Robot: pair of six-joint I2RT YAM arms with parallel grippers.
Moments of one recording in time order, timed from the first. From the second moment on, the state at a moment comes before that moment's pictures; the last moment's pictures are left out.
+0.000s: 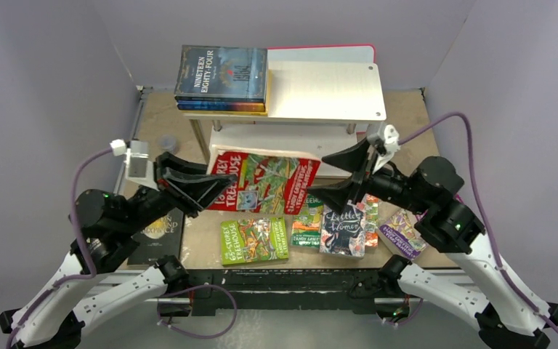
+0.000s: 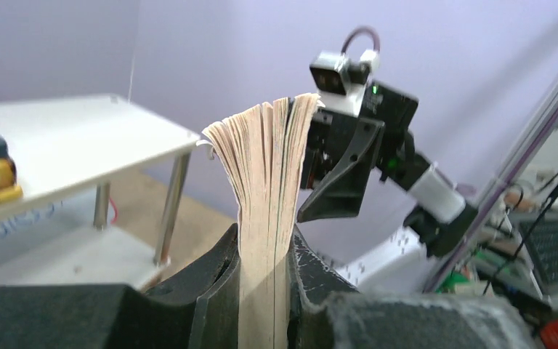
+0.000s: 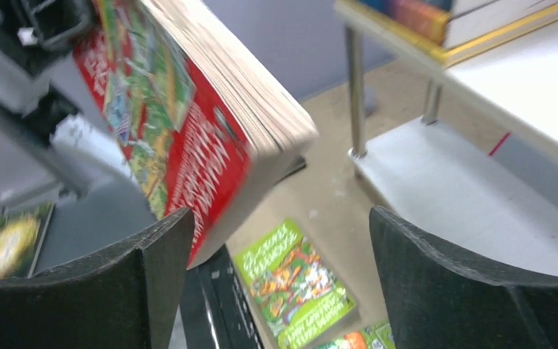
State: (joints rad) left arm -0.86 0.57 1.03 -0.11 0.23 -0.45; right arm 0.75 0.76 1.11 -0.35 -0.40 0.22
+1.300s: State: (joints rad) left arm -0.86 0.64 0.84 0.52 0.00 -0.72; right arm 0.76 0.83 1.08 0.12 -0.35 0.98
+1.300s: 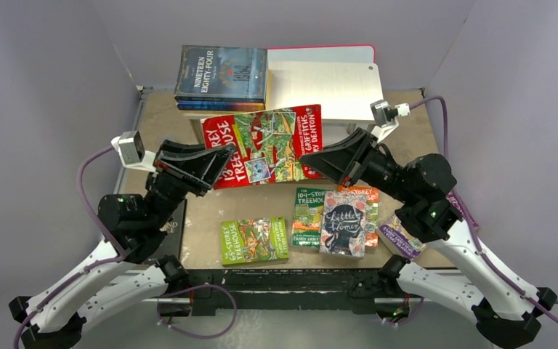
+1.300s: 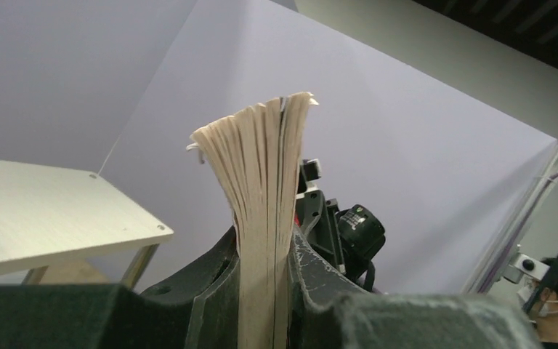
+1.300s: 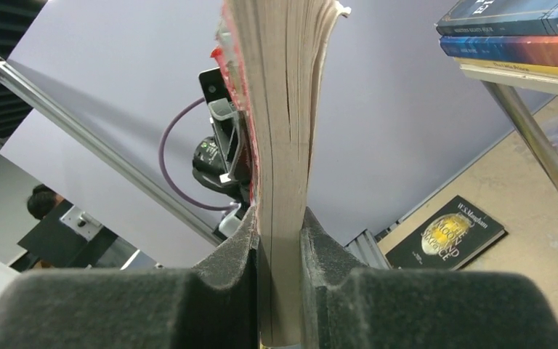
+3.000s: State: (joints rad) left arm -0.86 0.53 0.84 -0.41 -0.56 -0.59; right arm 0.06 1.26 1.55 -0.37 -0.68 0.75
